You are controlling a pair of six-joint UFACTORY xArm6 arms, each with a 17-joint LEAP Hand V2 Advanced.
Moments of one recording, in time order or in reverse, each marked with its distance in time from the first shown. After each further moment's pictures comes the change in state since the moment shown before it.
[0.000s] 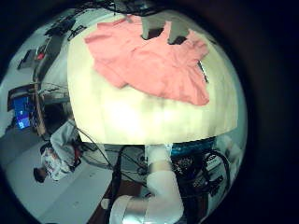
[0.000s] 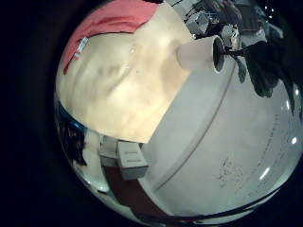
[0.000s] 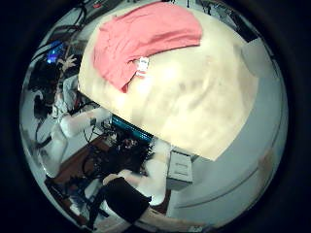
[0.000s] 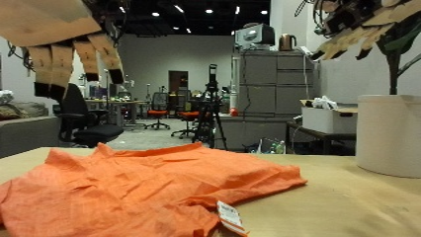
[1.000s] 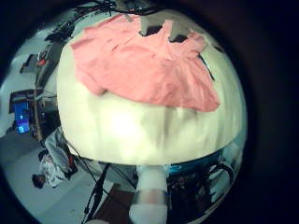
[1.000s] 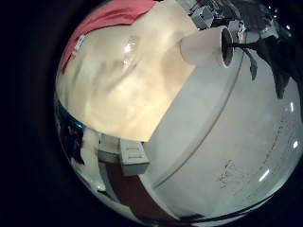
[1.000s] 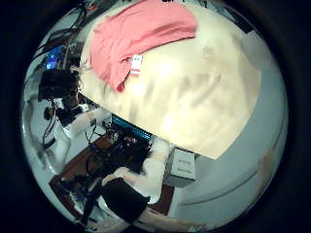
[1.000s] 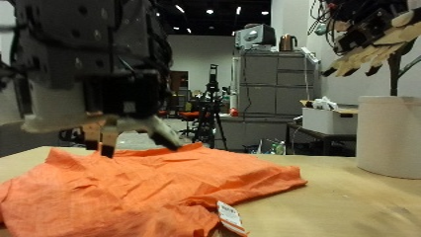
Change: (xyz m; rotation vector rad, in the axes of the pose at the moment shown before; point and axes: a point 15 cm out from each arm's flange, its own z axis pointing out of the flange) left arm 0.026 -0.050 0.111 0.117 -0.161 0.199; right arm 0.014 -0.013 0.026 -0.055 -0.046 0.017
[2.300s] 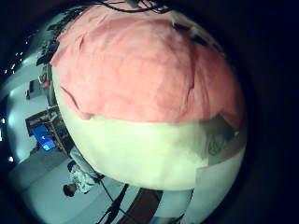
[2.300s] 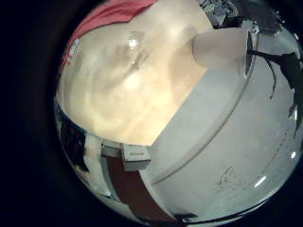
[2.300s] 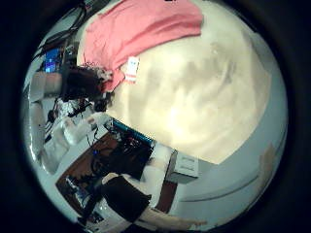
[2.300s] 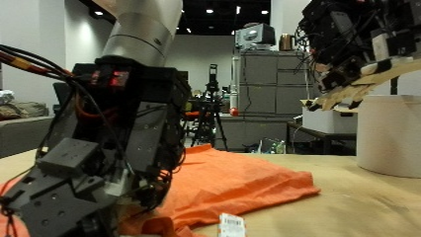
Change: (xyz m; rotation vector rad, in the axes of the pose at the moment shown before) left arm -0.034 -0.007 0.055 -0.263 -0.215 0.065; right arm 0.003 -0.065 0.048 -0.052 -0.050 -0.040
